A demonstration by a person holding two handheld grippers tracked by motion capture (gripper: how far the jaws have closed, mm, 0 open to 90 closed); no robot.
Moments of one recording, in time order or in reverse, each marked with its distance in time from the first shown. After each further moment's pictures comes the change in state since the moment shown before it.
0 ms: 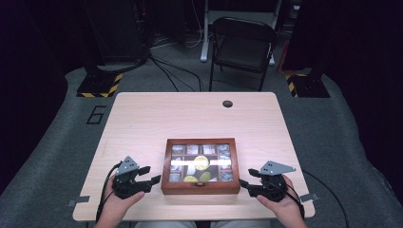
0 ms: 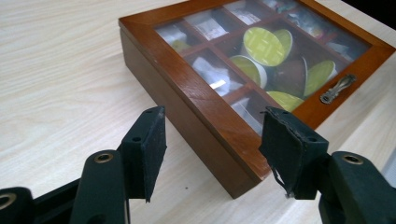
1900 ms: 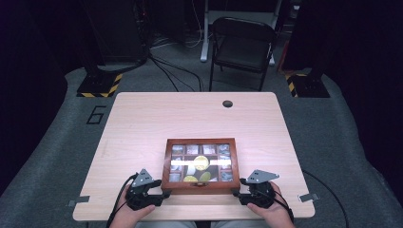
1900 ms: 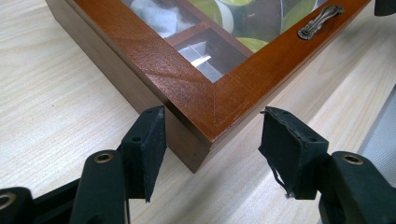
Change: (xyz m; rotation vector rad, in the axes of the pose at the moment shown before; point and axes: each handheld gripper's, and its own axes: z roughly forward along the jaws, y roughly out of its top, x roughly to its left) left arm -0.024 -0.028 0.030 0.093 -0.057 0.057; right arm 0.012 -0.027 0.036 0.091 0.033 -0.047
